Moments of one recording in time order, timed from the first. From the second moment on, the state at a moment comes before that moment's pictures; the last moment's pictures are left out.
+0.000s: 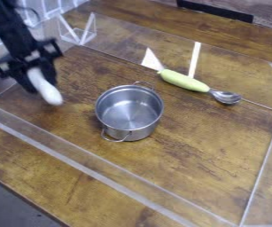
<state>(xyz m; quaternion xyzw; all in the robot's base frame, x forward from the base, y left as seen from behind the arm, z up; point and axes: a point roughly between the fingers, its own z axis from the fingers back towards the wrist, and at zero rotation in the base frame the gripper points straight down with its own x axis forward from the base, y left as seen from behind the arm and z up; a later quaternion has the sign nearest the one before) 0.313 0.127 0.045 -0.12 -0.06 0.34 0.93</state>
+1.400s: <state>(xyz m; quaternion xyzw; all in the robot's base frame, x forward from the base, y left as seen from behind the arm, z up) 0.335 0.158 0.033 -0.10 -0.01 0.39 0.92</state>
